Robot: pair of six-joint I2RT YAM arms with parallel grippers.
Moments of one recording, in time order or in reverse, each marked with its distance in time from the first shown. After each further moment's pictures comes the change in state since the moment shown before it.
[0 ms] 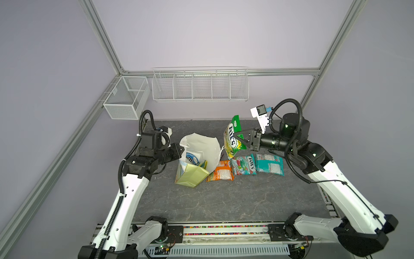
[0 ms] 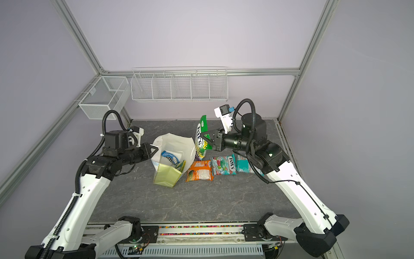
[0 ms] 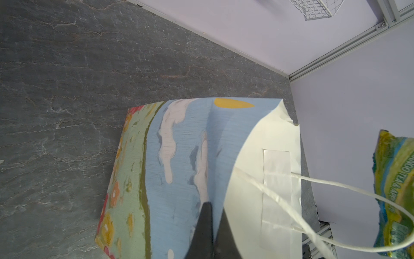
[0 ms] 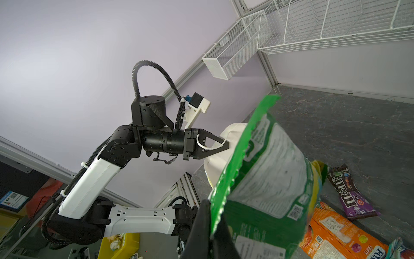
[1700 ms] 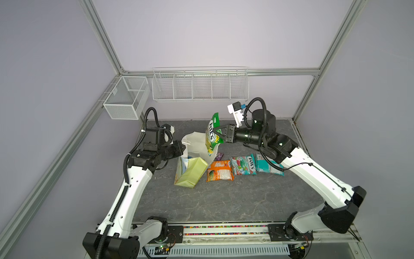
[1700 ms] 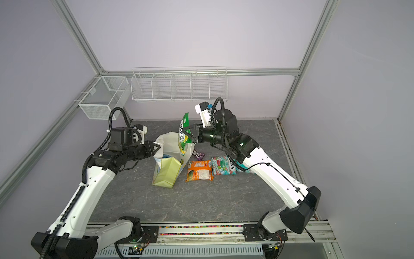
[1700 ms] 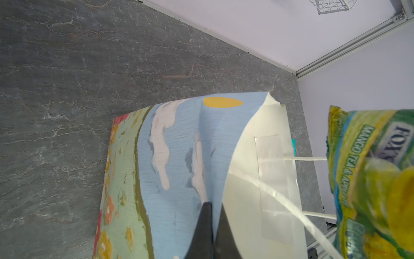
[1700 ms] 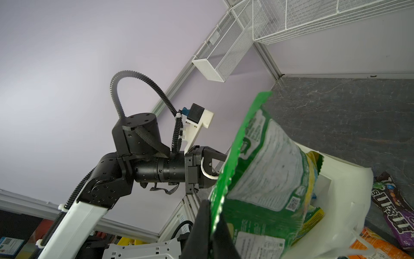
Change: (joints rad) left arm 0.000 0.084 0.017 0.032 -0.003 0.027; right arm 0.112 0.246 0.079 0.159 0.134 0.164
